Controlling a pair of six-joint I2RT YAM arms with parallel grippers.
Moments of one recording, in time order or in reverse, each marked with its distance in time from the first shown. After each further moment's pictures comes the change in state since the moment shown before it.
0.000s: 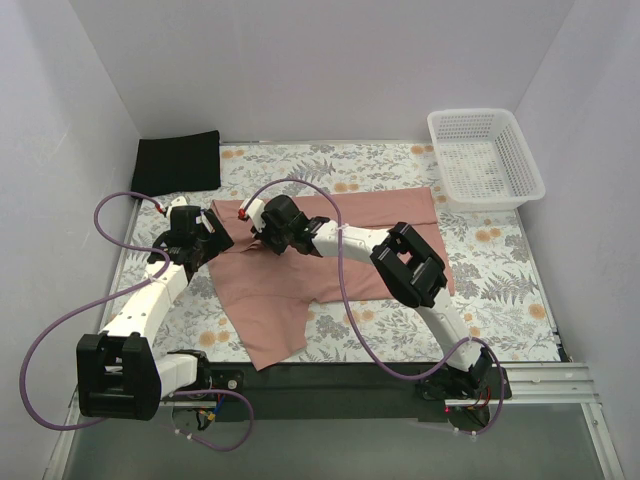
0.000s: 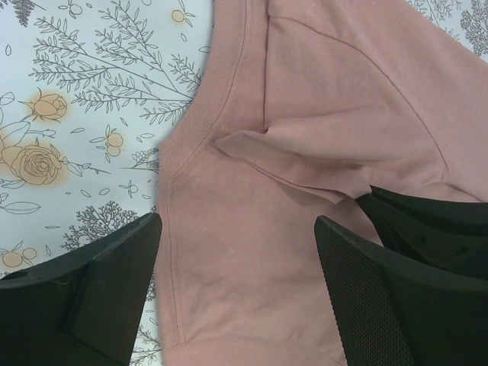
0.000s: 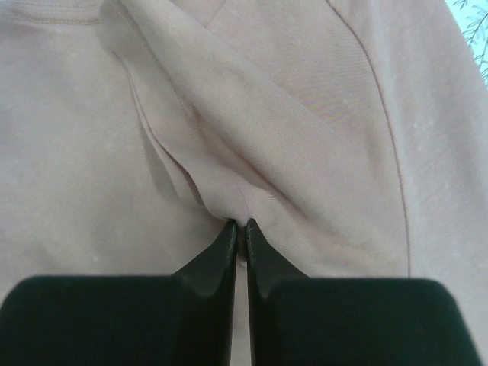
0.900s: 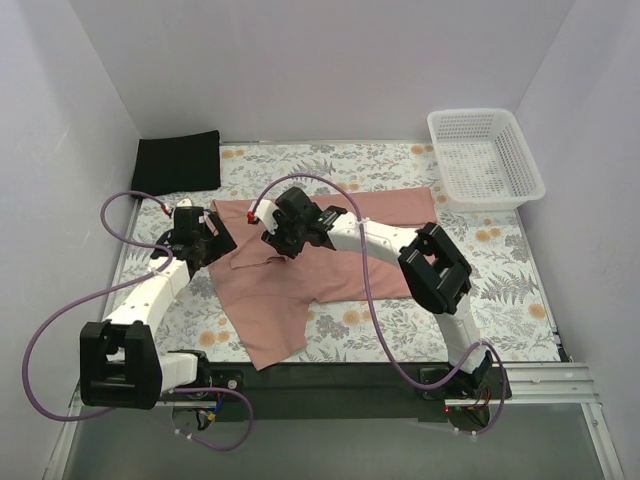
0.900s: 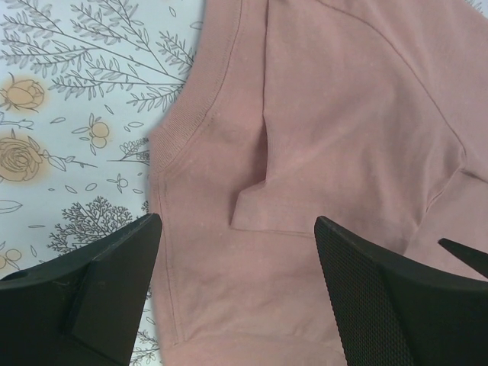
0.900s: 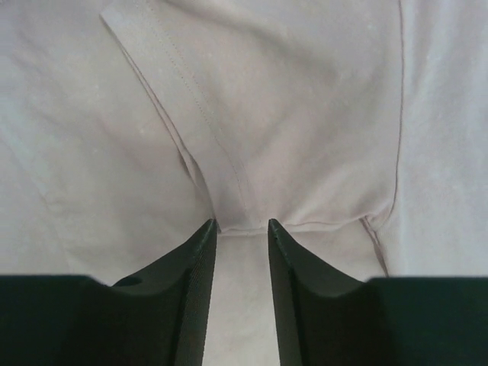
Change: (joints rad) left arm 0.000 0.047 0.000 0.001 0.037 0.008; right arm -0.020 -0.180 -0.060 -0.278 -0.080 -0.138
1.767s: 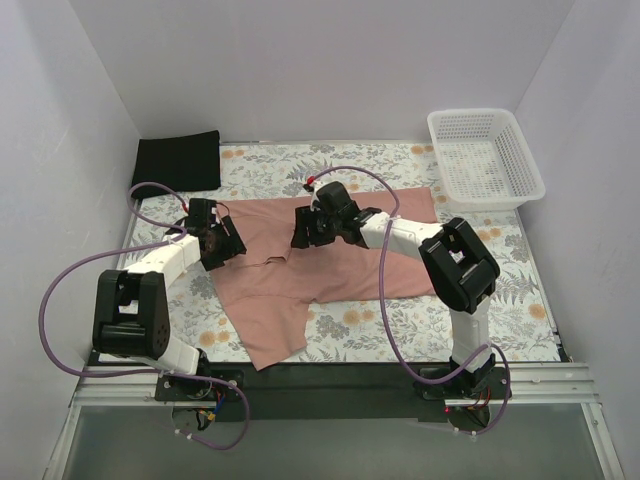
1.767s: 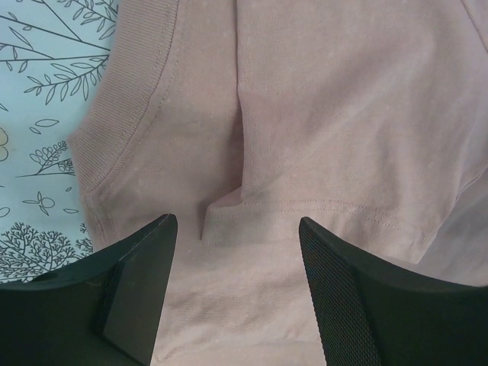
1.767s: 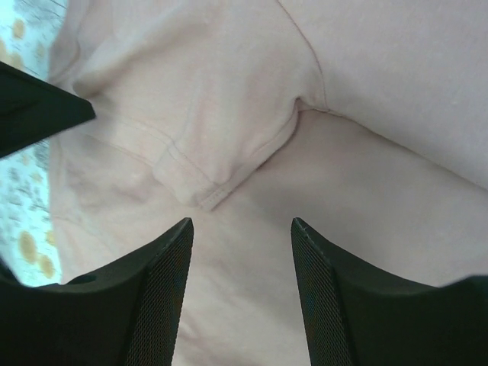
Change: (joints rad) left arm -0.013 0.279 0.108 -0.031 0.136 0.011; right arm -0.164 -0.139 -0.306 0.264 -0.049 0.777
